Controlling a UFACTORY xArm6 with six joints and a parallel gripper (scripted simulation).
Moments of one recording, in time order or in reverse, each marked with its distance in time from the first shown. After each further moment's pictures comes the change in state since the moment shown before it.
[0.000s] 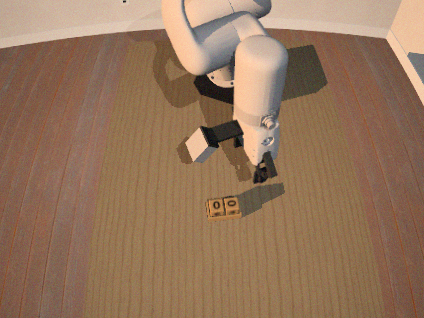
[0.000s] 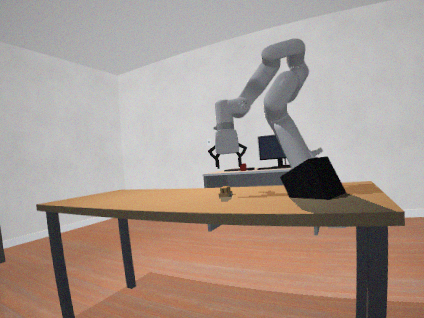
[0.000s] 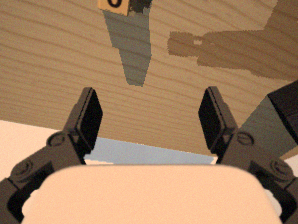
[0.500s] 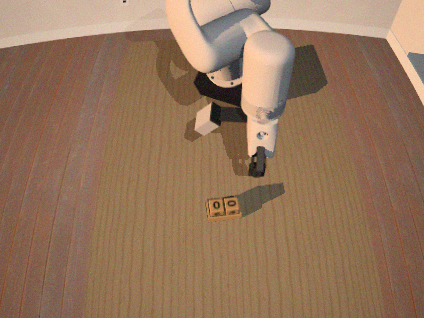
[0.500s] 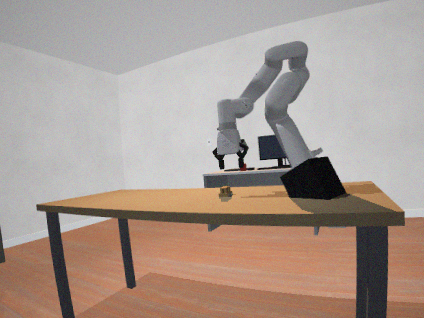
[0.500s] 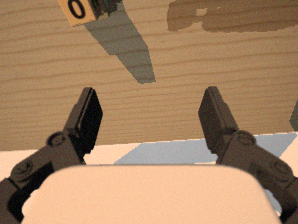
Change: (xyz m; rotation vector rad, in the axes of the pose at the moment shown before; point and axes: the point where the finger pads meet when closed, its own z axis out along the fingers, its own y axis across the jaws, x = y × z) arm -0.019 0.011 0.004 0.001 0.002 0.452
